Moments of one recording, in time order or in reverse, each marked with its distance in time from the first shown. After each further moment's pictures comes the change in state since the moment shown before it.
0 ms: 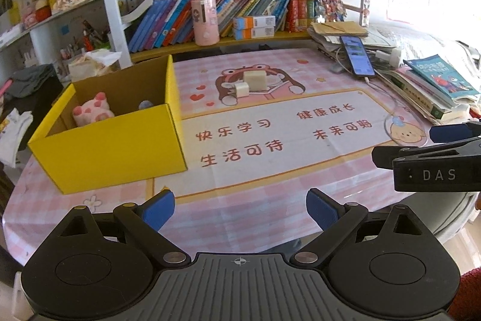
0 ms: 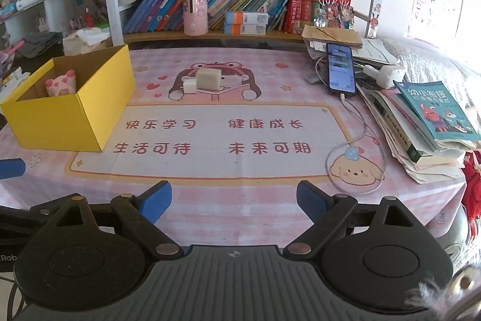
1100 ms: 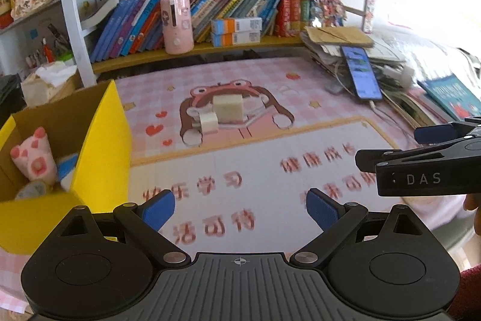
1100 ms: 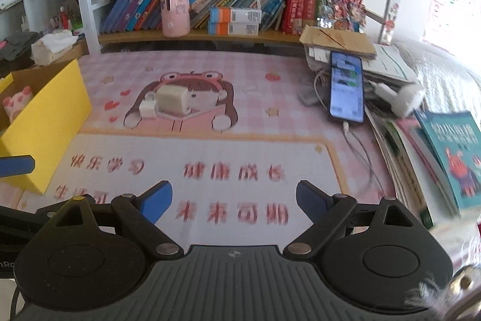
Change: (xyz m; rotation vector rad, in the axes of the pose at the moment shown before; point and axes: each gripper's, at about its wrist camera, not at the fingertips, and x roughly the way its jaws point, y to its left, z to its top) left arm 0.115 -0.037 0.090 -0.027 0.006 -0.022; right arm 0.119 -0.072 0.089 -0.042 0.034 0.040
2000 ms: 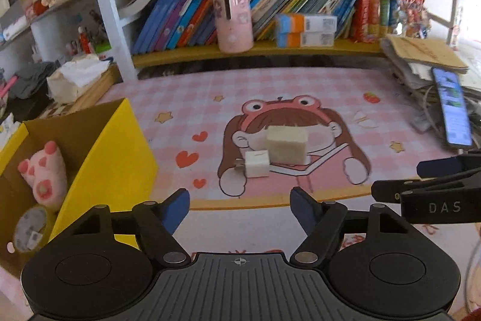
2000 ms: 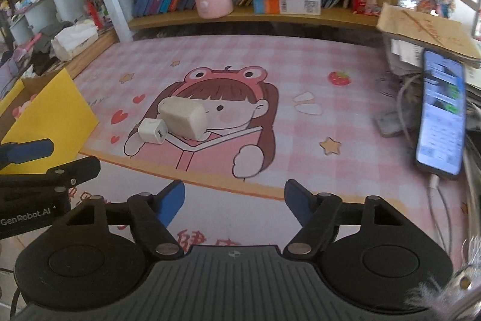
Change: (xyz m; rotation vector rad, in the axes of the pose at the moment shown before) left arm 0.104 0.008 0.061 -0.117 0.057 0.252; right arm 0.144 -0.034 0.074 -0.056 0.123 0.307
